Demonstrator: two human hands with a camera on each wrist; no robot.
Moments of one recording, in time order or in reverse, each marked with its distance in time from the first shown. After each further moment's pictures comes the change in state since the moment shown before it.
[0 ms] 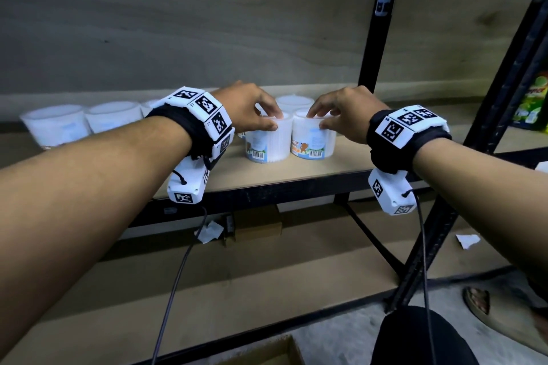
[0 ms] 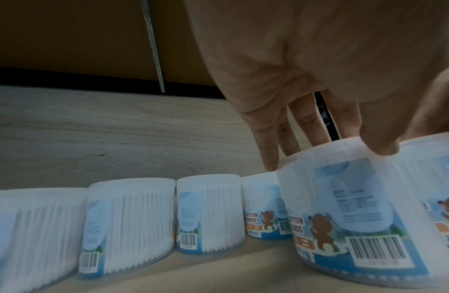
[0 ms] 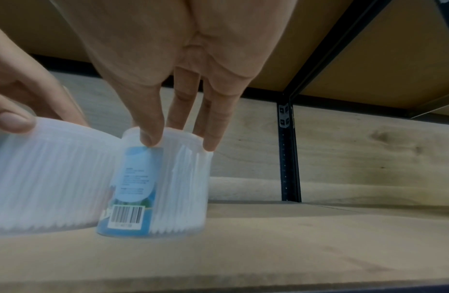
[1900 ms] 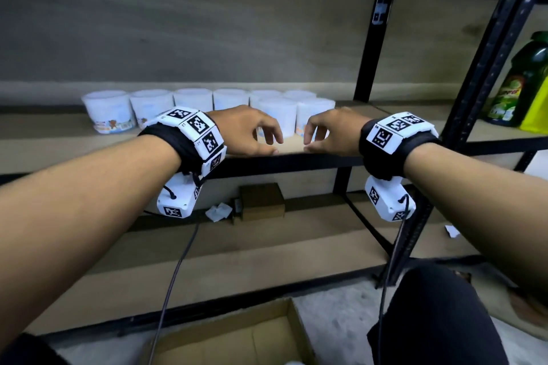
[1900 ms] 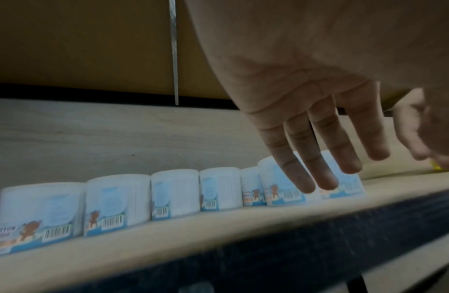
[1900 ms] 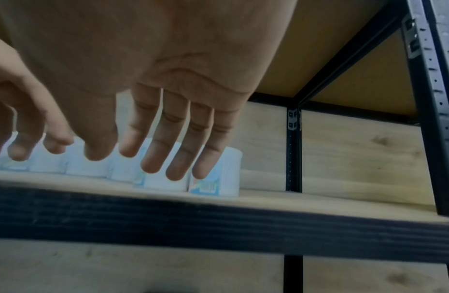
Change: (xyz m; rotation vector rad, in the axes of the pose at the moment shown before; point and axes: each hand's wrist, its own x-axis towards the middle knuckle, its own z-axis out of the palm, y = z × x) left_hand -0.116 0.047 0.000 0.018 -0.153 0.040; right_hand -0.087 -0.076 -0.013 -0.088 -0.260 0.033
